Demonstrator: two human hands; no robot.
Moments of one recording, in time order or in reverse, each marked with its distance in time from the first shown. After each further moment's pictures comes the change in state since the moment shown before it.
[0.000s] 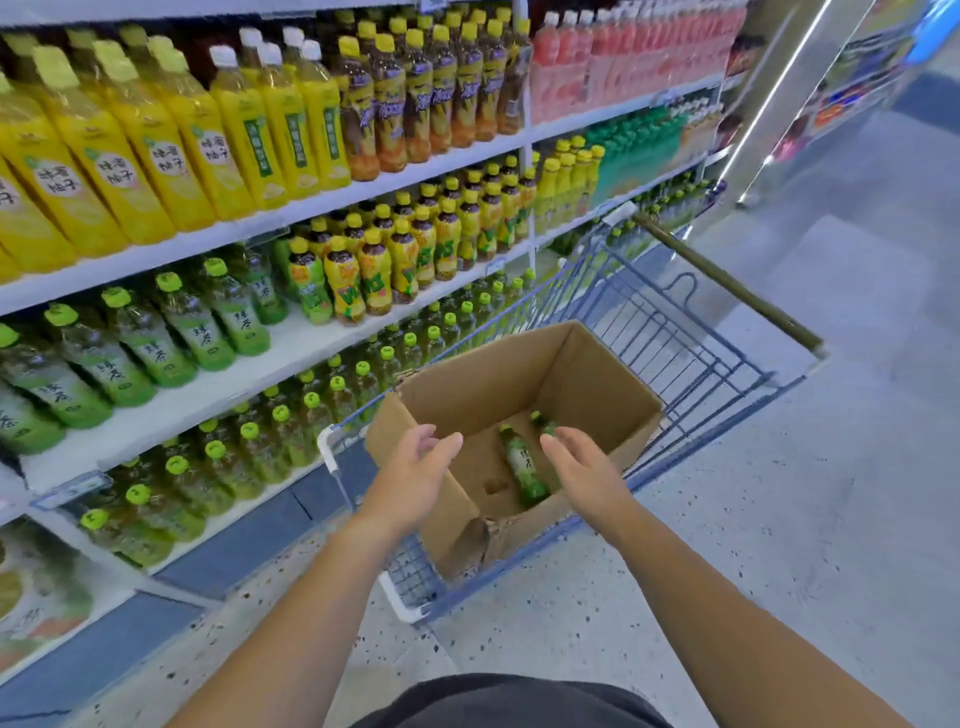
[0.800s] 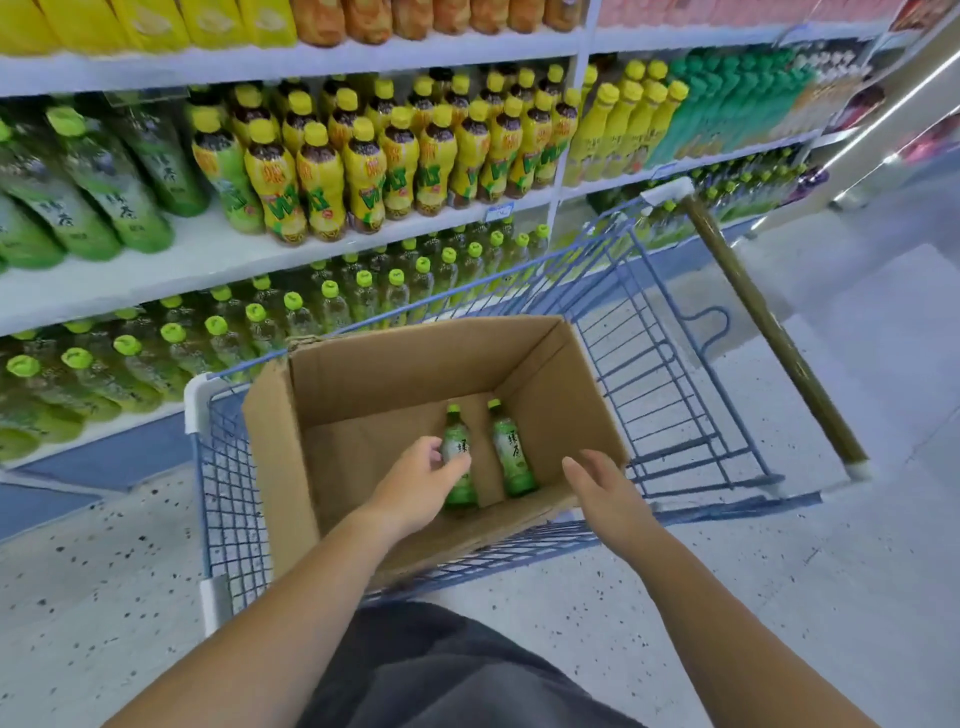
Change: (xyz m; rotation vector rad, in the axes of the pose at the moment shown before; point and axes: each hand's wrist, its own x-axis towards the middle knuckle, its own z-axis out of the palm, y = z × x) left_hand 0.155 -0.025 0.164 0.113 -0.046 -0.251; right_hand 0.180 0.068 -0.140 -0.360 -0.212 0.170
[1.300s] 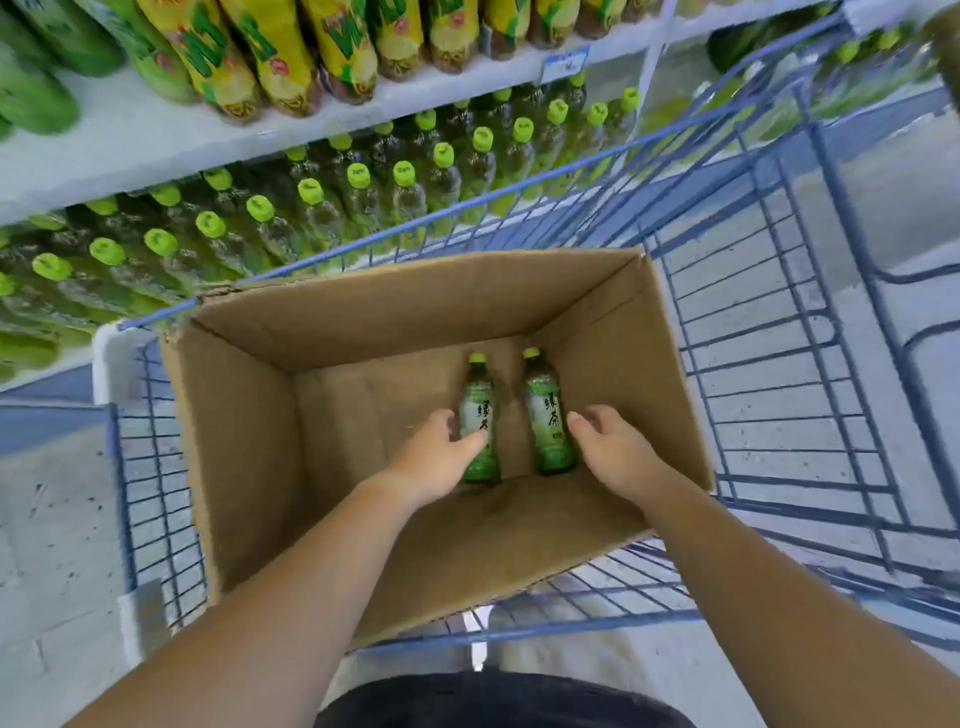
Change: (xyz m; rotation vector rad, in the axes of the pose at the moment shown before) left_hand 0.141 -0.046 0.045 0.135 0.029 -0.274; right_hand 0.192 0.028 0.044 -0.175 -0.243 0.105
